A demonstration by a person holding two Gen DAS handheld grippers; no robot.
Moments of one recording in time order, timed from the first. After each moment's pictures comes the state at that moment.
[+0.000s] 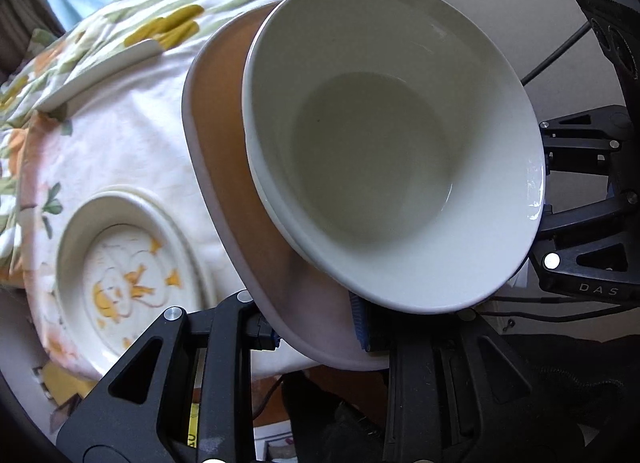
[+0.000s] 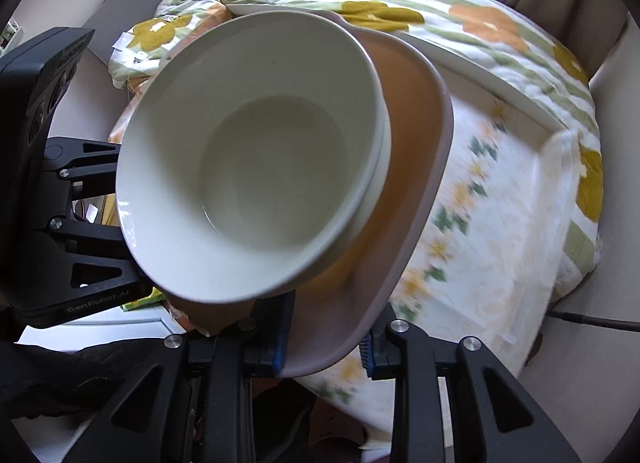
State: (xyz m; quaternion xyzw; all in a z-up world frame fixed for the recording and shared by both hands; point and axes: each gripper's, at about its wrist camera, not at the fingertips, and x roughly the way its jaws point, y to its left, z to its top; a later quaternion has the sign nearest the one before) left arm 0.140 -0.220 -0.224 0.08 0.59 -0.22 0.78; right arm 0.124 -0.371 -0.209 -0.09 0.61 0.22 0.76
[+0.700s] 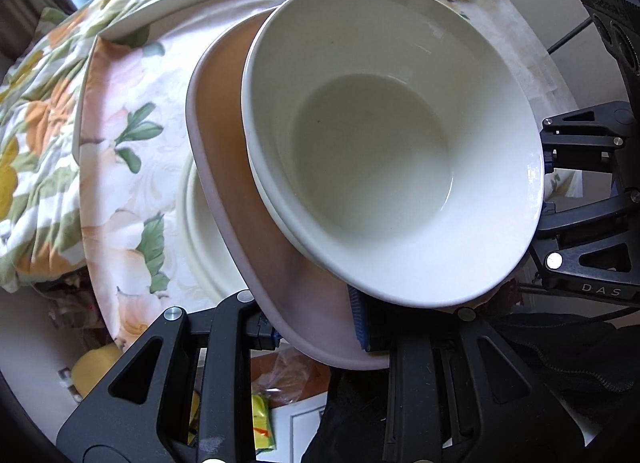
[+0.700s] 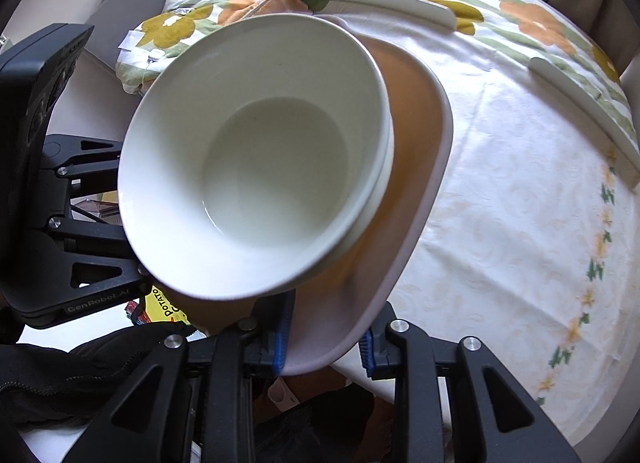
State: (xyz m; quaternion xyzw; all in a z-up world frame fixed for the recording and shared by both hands) left arm 0.148 -0.027 -0.249 0.11 0.62 -0.22 0.75; right arm 0.143 -0.170 -0.248 -0.06 0.63 0.22 0.74
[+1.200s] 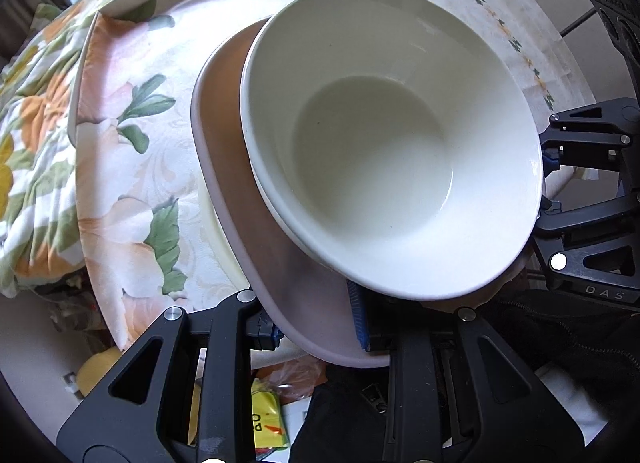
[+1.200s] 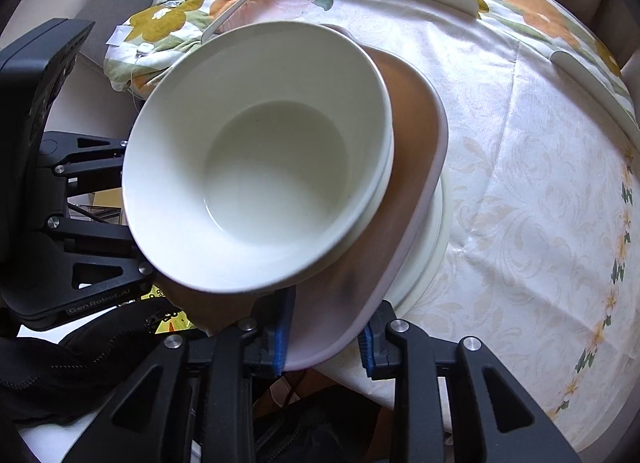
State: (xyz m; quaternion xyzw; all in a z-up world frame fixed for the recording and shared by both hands) left arm 0.175 0.003 -0.286 0.12 0.63 -0.22 0.73; right arm 0.148 -0.137 -0.276 -0.06 0.65 0.21 0.73
